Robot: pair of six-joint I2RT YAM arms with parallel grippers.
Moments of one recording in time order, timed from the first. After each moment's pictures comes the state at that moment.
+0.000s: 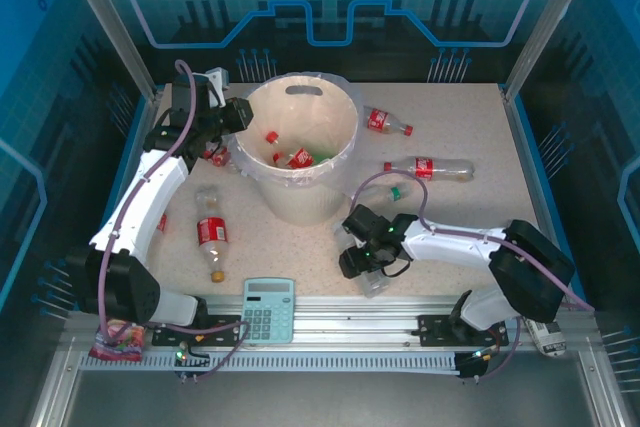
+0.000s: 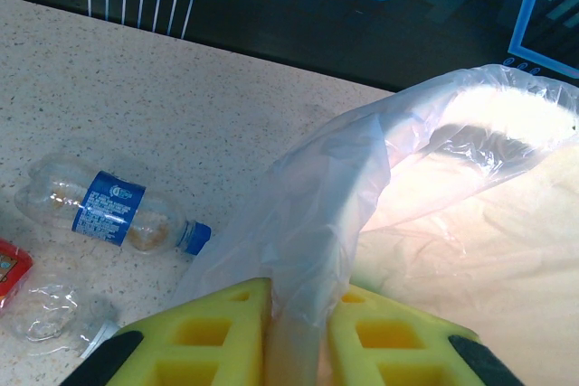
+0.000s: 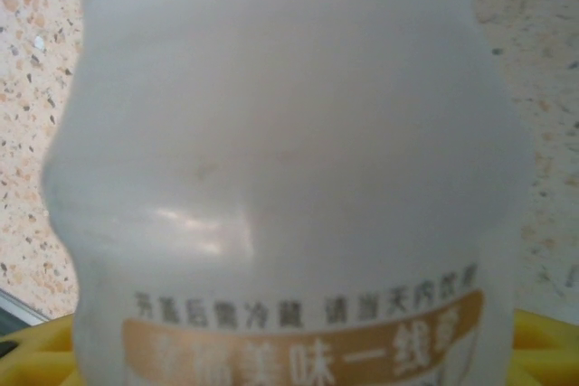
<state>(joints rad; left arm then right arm) -0.11 1.41 1.34 -0.47 0.20 -0.42 0.90 1.44 0.74 -0.57 -0.07 0.53</state>
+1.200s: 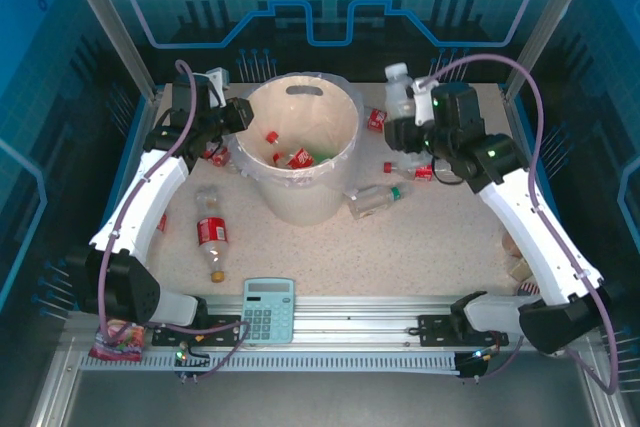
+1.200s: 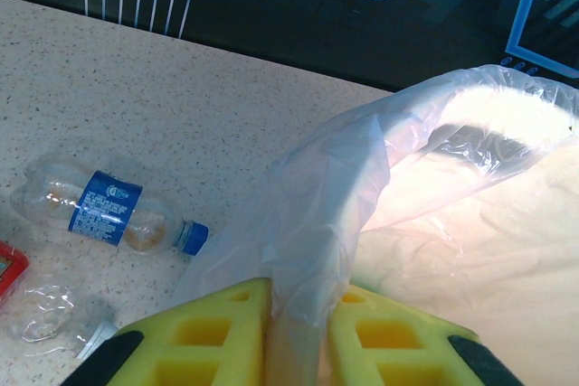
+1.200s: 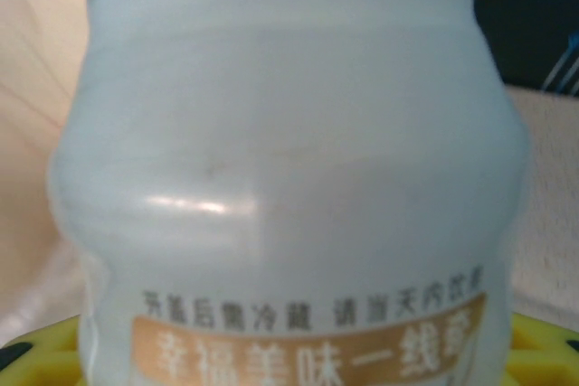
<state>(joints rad) -0.12 1.41 1.34 -0.46 0.20 -0.42 0.43 1.30 1.54 -0.79 0.02 0.12</state>
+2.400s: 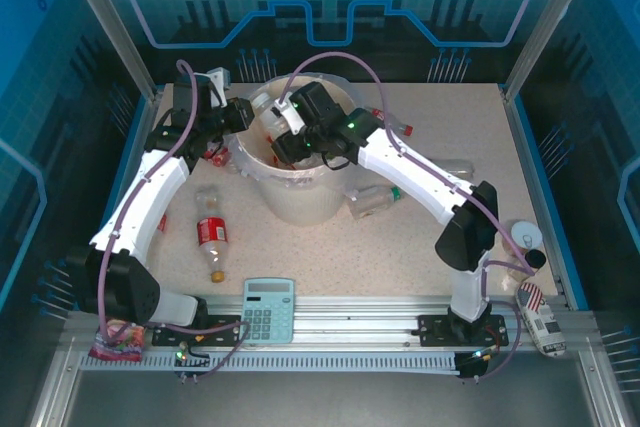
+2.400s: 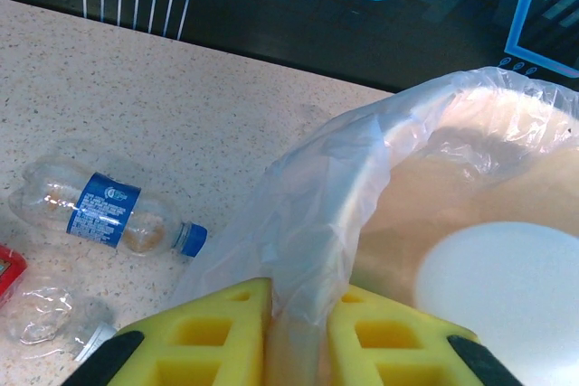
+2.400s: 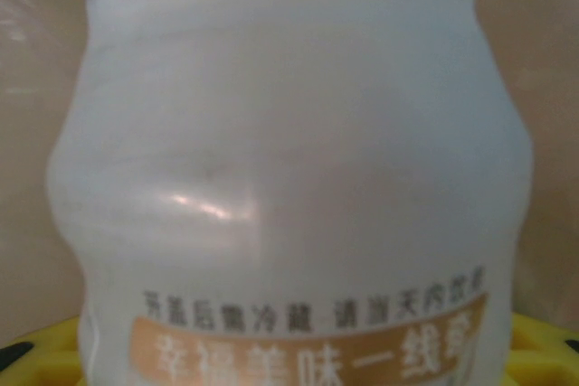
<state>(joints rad) -0.13 1.41 1.34 -0.46 0.20 -0.42 0.80 1.93 1.95 -0.79 0.00 0.06</state>
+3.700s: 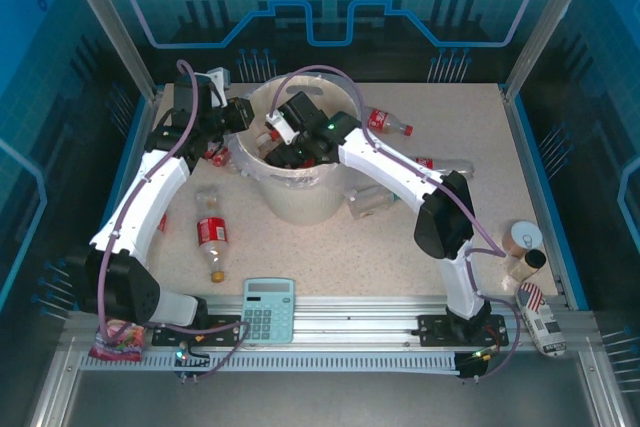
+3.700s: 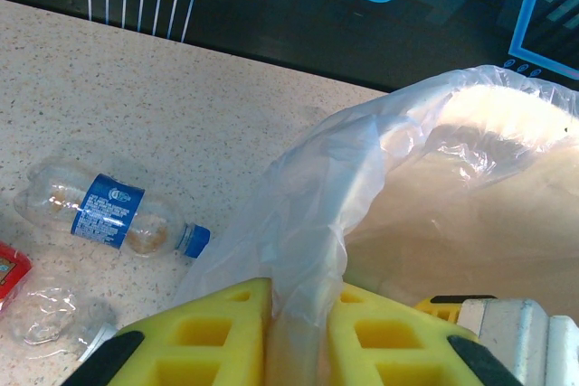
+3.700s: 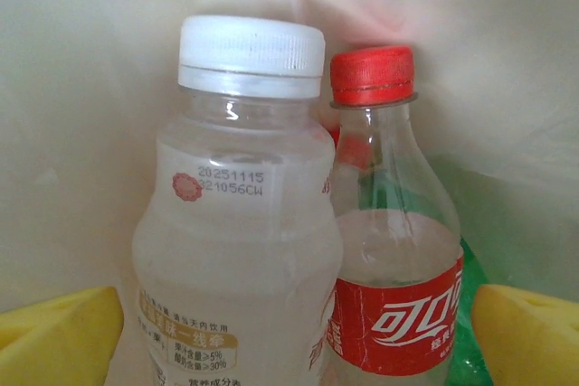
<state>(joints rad) -0.13 1.41 1.34 -0.46 0.19 -0.42 0.79 2.09 2.02 -0.83 -0.01 0.00</state>
